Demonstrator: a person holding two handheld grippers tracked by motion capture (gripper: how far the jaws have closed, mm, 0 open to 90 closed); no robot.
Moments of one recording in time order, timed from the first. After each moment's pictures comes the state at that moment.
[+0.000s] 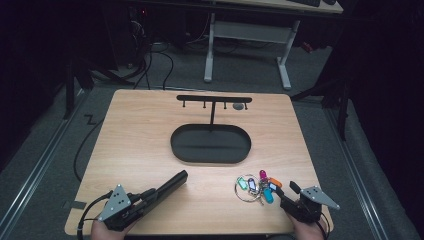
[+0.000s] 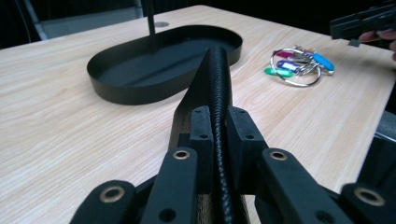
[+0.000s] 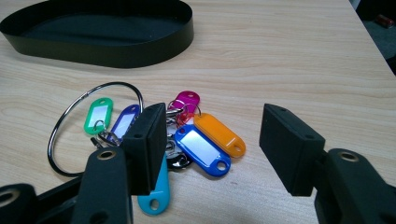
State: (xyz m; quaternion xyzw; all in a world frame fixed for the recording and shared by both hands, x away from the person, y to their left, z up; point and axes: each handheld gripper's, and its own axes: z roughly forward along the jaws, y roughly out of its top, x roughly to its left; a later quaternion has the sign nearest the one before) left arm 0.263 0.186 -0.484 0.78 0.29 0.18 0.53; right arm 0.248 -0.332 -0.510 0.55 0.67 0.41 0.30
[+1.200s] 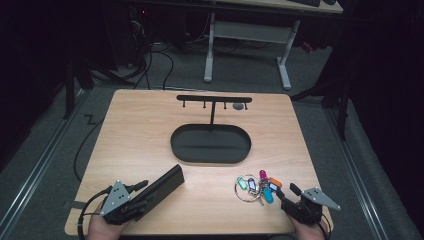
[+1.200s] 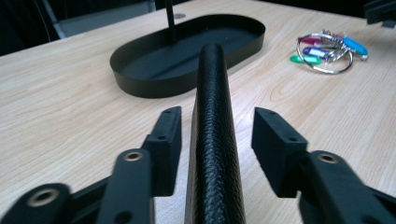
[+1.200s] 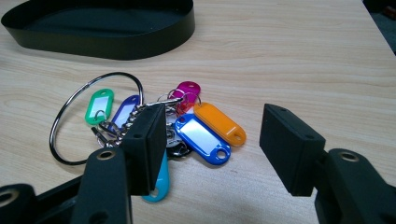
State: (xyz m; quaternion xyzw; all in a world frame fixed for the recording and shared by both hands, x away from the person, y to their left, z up) left arm 0.276 0.190 -0.488 0.79 0.29 0.21 0.49; right arm 0.245 -0.336 -0.514 0.55 0.67 0.41 0.29
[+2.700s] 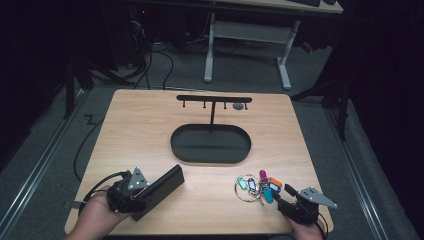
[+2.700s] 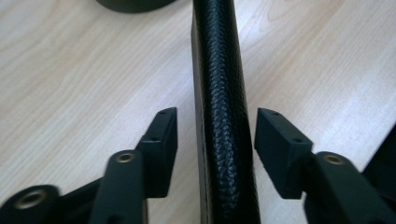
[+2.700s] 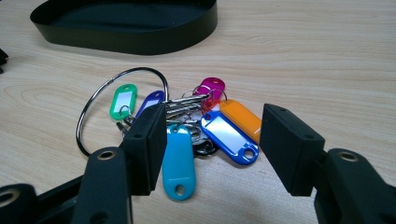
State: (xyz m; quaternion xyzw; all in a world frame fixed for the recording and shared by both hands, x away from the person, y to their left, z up) left arm 0.304 0.163 -0.442 0.92 0.29 0.13 0.25; right arm 0.247 -0.328 -0.515 0.54 0.68 0.42 0.26
